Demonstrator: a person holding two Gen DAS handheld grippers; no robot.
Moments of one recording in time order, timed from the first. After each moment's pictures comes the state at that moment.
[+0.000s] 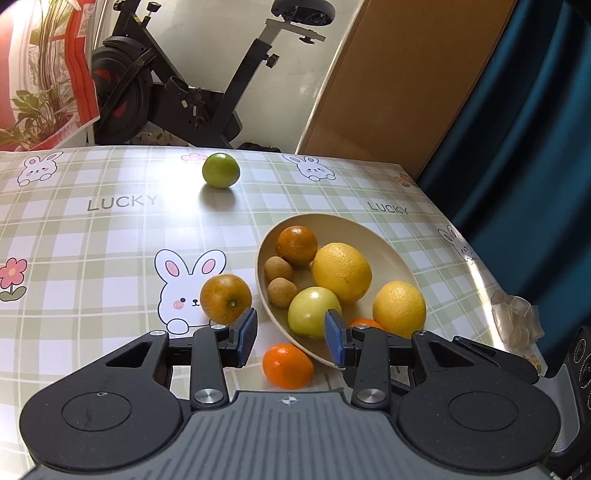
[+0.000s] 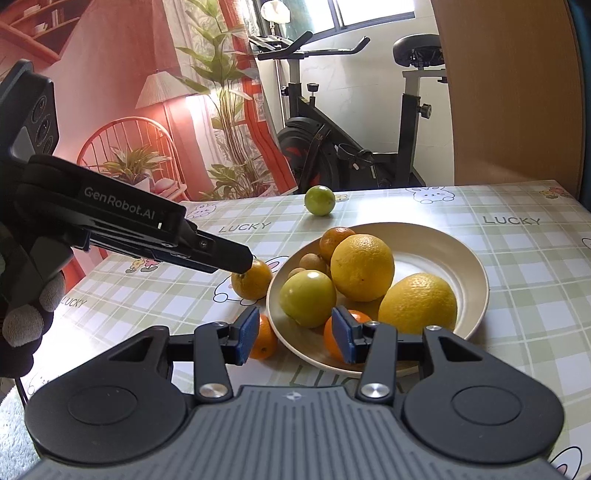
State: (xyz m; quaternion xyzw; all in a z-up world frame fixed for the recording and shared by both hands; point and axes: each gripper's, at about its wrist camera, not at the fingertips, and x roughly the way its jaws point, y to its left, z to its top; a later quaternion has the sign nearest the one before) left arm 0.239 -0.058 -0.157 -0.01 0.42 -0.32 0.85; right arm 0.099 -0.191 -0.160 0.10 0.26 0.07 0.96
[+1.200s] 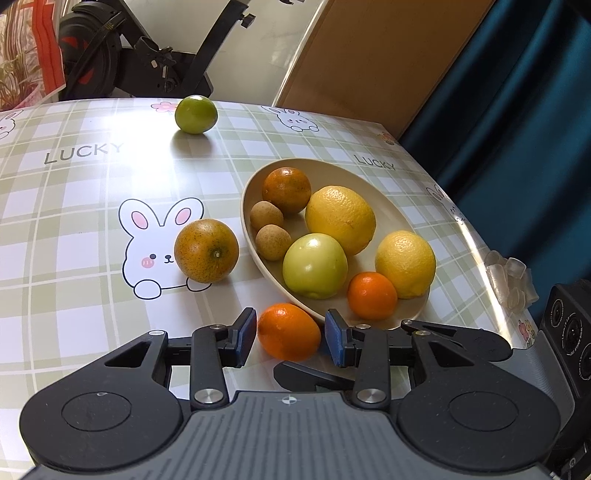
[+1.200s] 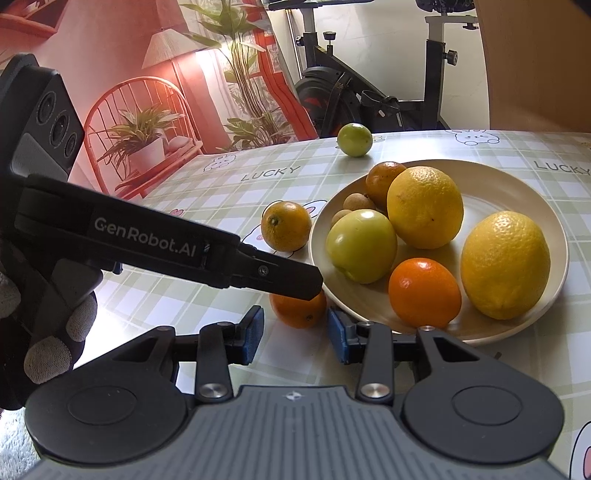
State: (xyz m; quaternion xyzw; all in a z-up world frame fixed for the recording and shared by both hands) left arm 0.255 -0.065 -0.210 -0.01 0.45 -0.37 0.81; right arm 0.133 -0.164 -0.191 0.13 0.33 0.11 0.93
